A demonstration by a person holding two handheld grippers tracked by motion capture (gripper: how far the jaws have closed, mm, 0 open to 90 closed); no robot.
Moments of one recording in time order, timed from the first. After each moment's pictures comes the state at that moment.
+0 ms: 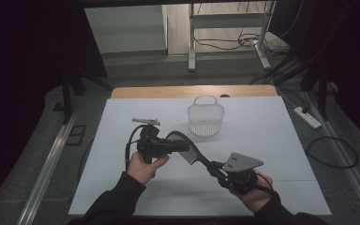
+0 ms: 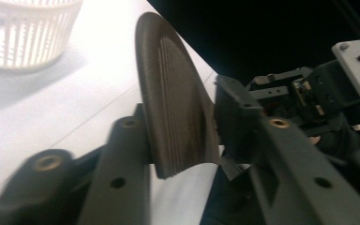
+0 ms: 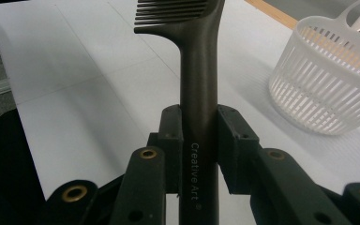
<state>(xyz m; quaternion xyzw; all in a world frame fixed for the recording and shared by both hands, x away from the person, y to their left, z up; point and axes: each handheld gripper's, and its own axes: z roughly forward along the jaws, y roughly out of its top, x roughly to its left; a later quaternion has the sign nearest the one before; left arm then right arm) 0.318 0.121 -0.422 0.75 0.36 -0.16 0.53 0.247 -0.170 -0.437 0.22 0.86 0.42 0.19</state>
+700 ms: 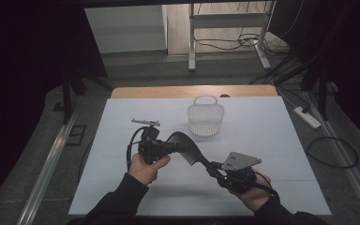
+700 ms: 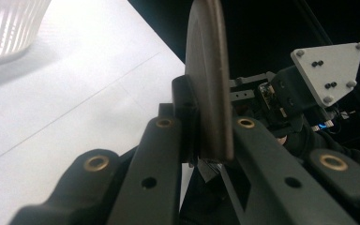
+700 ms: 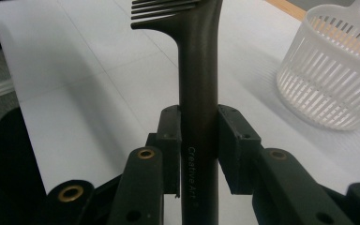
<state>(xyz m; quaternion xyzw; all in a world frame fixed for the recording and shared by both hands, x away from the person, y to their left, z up) 0.315 0.119 -0.423 0.73 0.36 -0.19 0.55 0.253 -0.170 -0.442 0.22 0.86 0.42 0.17</state>
